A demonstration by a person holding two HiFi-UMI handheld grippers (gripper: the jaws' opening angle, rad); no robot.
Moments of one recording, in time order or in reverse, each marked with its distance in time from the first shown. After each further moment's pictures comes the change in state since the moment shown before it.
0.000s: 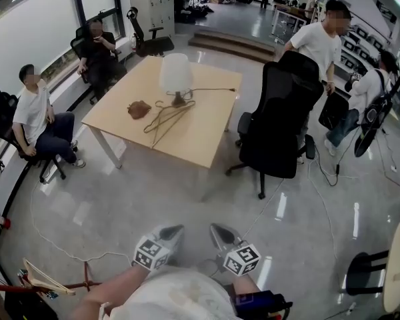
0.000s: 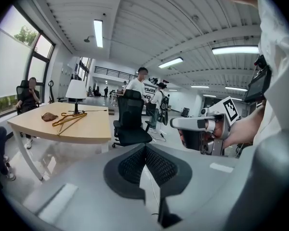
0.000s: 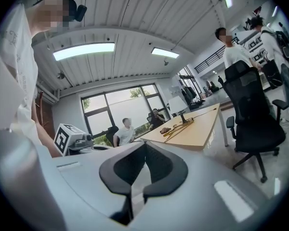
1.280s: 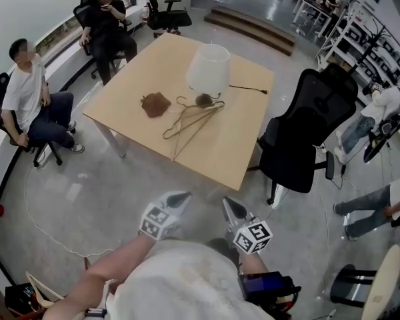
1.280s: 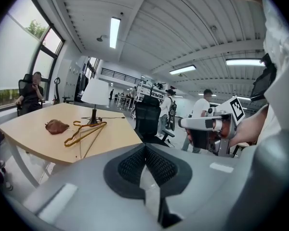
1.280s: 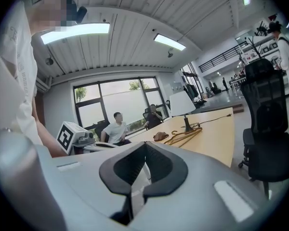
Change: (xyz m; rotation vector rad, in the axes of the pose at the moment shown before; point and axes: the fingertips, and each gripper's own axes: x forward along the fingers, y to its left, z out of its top) left arm 0.084 0.277 0.086 -0.056 -0.052 0.013; right arm 0.267 -0.081 0.072 -0.083 0.077 -0.038
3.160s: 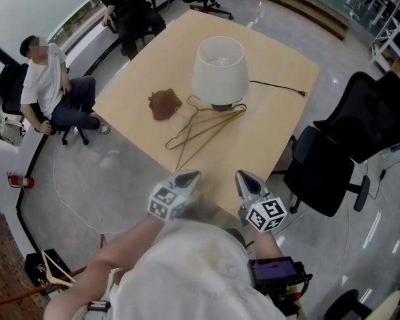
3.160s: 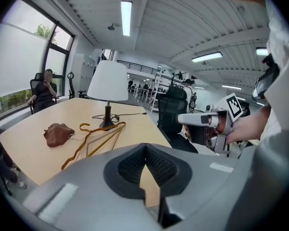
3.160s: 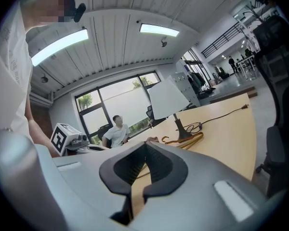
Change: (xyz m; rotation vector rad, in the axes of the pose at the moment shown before) left arm 0.172 0.125 0.056 -0.061 0.119 0.225; right arm 0.157 -0.204 0.057 0.111 0.049 0.166
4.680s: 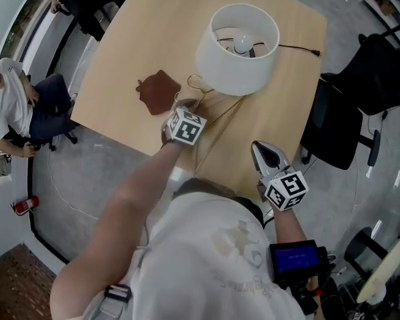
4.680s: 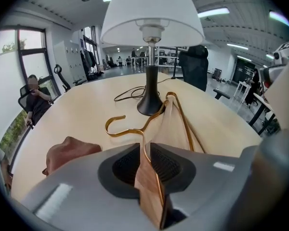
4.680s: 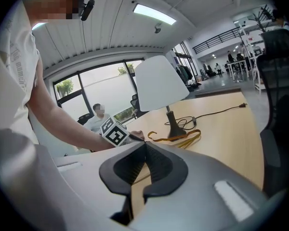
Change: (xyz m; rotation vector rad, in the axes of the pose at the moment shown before) left arm 0.188 0.244 -0.023 0.234 0.404 0.083; right arm 0.114 -0.034 0.000 0.002 0.145 -0.226
